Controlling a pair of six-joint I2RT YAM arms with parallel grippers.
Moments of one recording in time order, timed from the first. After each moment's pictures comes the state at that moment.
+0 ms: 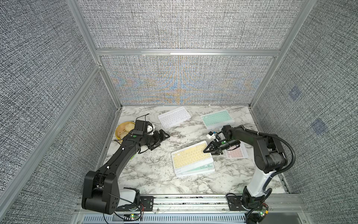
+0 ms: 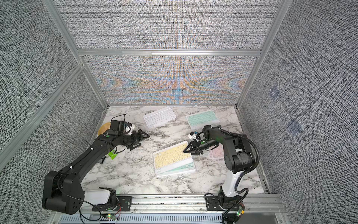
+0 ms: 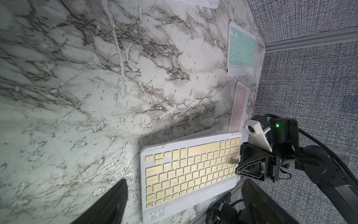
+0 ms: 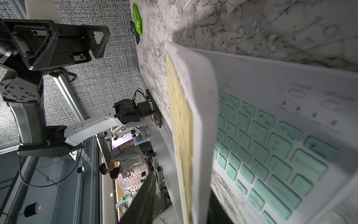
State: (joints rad) left arm -0.23 1.33 0.91 -0.52 0.60 -0.72; right arm 0.18 1.83 1.09 -0.96 -1.12 -0.10
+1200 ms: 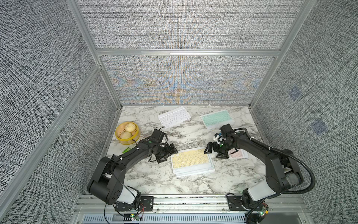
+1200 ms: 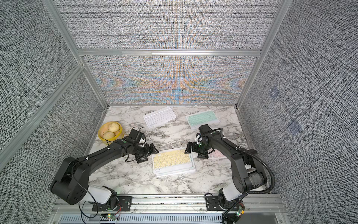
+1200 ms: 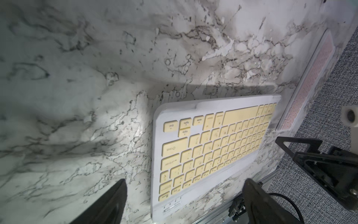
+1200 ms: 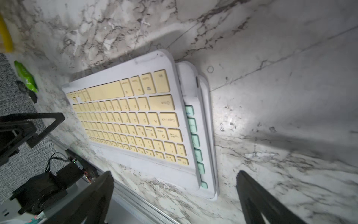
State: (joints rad) left arm -0.50 1.47 0.81 -0.51 0.45 -0.86; right arm 0.32 1.55 0.95 -0.76 -0.45 0.47
